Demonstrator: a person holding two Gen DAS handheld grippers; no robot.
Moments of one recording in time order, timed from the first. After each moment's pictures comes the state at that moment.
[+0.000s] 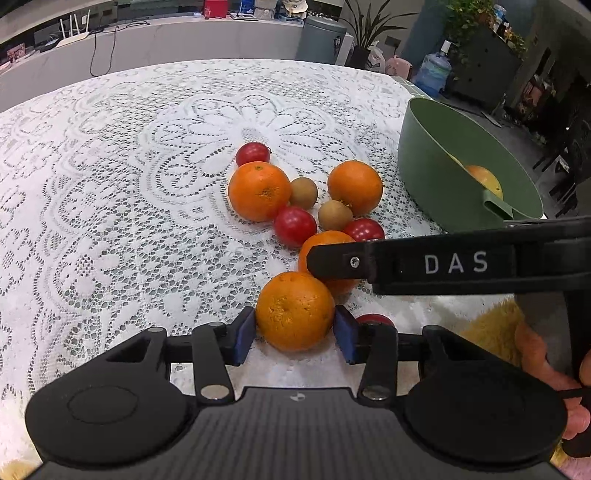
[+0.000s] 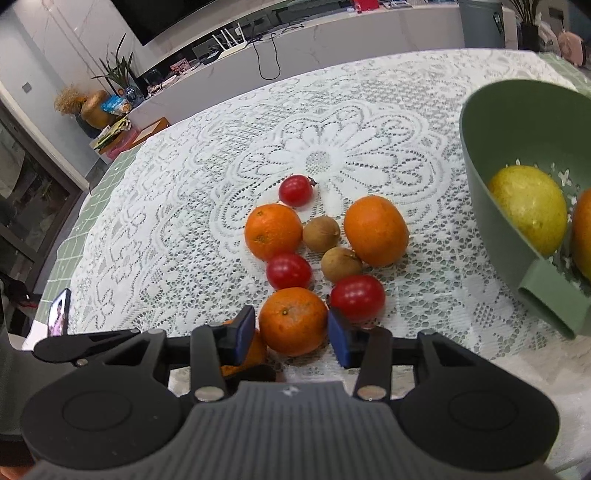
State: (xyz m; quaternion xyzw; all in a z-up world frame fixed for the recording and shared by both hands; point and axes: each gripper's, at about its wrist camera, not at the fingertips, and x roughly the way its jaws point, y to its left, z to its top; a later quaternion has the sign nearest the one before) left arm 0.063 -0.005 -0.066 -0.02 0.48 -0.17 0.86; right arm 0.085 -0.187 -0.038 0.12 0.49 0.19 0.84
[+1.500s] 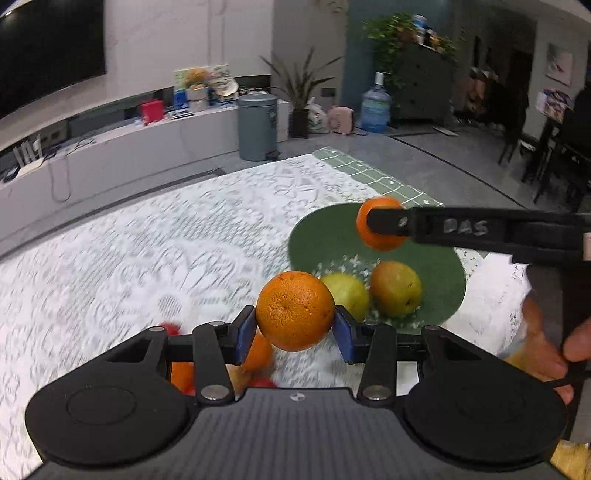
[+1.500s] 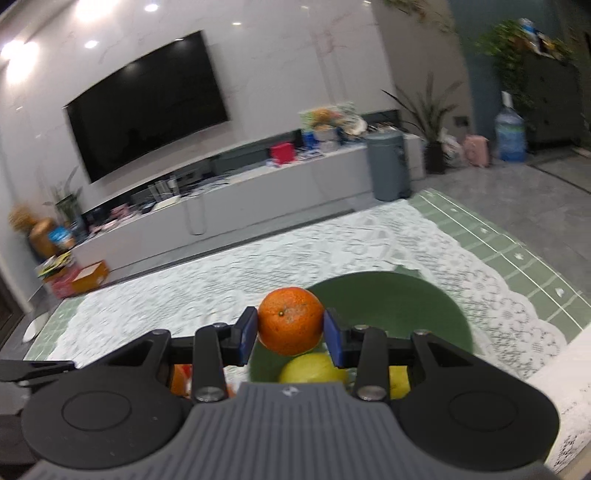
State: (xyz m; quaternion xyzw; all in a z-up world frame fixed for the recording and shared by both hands) left arm 0.086 -0.116 0.024 0.08 0.35 -0.23 0.90; right arm 0.065 -0.318 0.051 0.13 0.28 0.04 0.95
